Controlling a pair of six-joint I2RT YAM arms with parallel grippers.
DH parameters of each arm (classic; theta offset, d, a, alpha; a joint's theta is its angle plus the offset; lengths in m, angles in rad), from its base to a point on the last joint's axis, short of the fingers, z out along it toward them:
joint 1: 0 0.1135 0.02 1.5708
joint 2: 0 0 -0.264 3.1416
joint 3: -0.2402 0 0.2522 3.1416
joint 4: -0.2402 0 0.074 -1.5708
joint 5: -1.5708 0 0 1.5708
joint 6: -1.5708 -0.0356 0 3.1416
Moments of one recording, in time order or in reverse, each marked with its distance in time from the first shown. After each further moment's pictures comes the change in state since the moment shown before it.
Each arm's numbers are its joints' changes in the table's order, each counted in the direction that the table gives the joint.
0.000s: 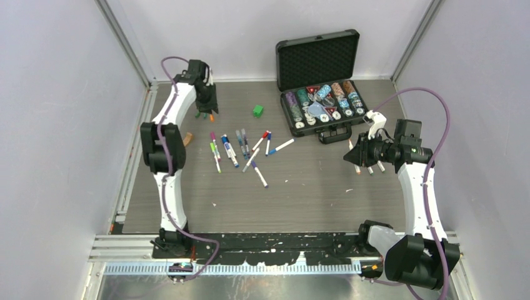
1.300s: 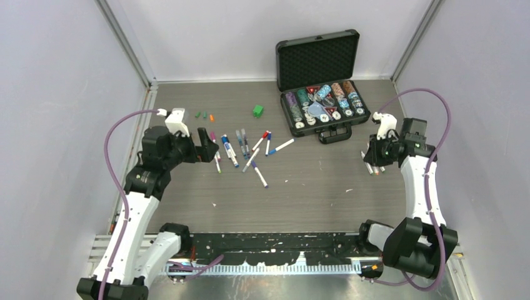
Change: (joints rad) left arm -0.052 1.445 1.176 0.348 -0.180 0.012; right arm -0.089 -0.080 0.000 0.024 -0.304 0.080
